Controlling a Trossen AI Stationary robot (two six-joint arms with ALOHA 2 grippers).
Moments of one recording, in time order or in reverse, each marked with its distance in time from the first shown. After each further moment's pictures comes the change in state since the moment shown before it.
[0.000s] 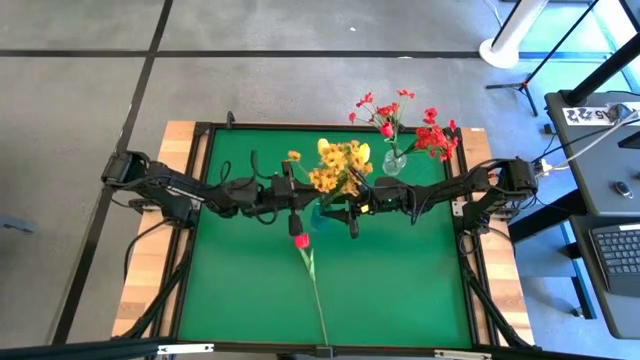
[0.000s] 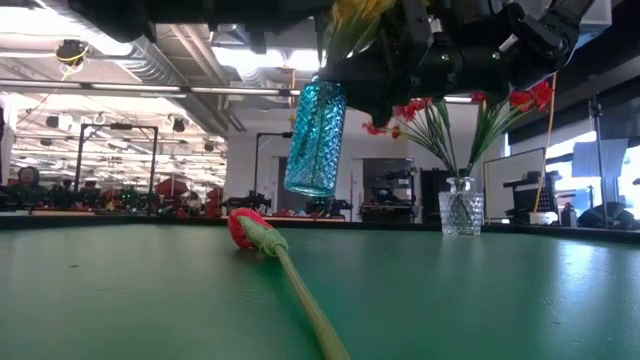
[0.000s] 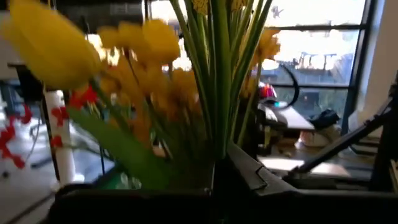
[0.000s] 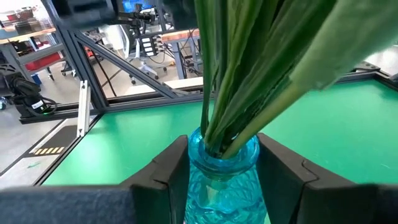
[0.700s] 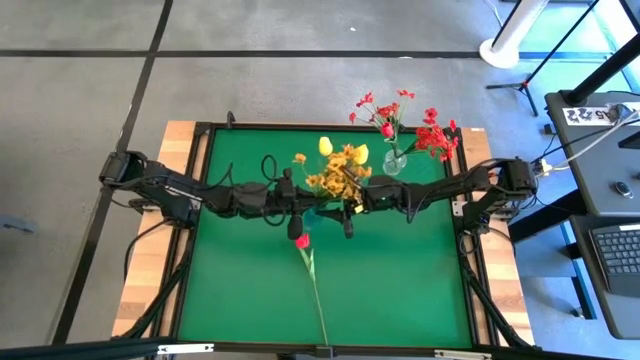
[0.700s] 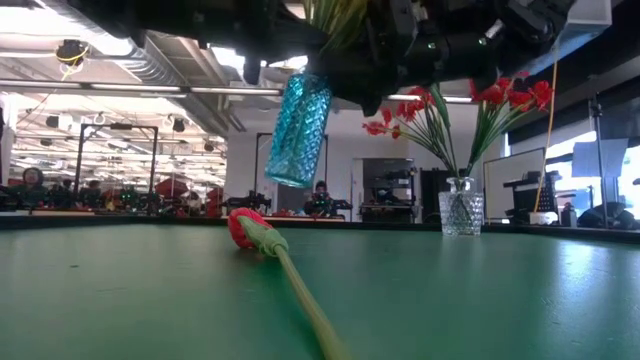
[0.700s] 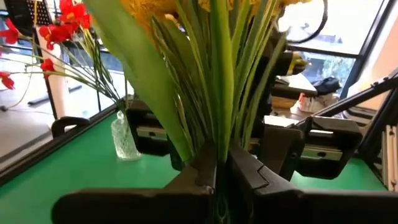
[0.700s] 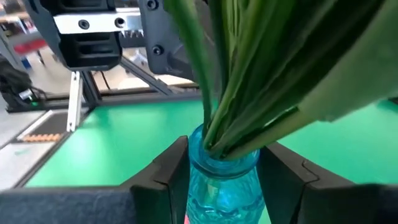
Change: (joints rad) left arm -0.014 -0.005 0.003 -0.271 -0.015 -0.190; right arm 0.001 0.000 0.103 -0.120 0.023 -0.058
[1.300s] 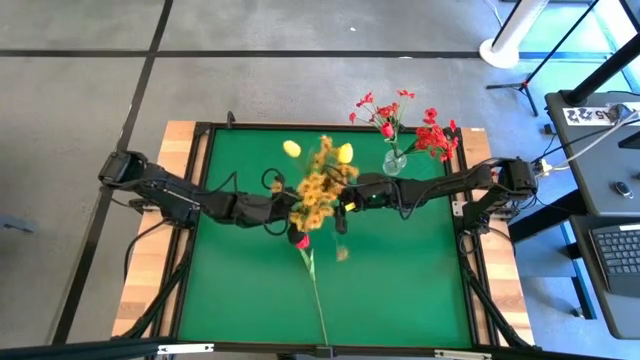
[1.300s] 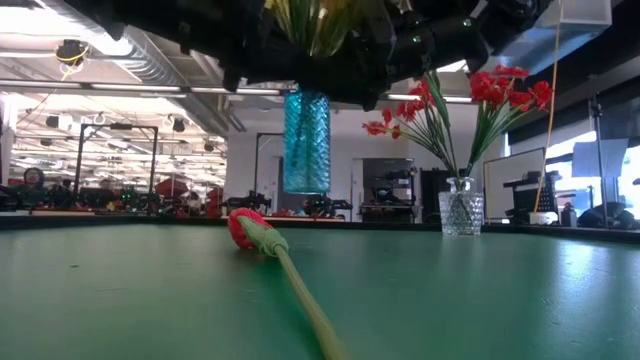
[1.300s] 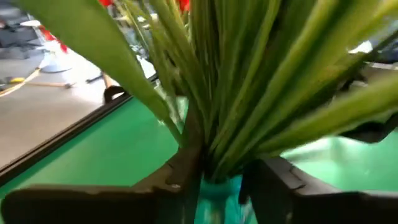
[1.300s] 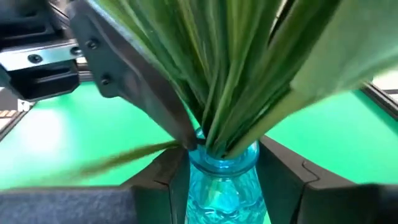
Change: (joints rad) left arm -0.082 -0.007 -0.001 -0.176 -0.224 -0.027; right arm 0.000 -0.006 0.125 -0.272 0.118 -0.051
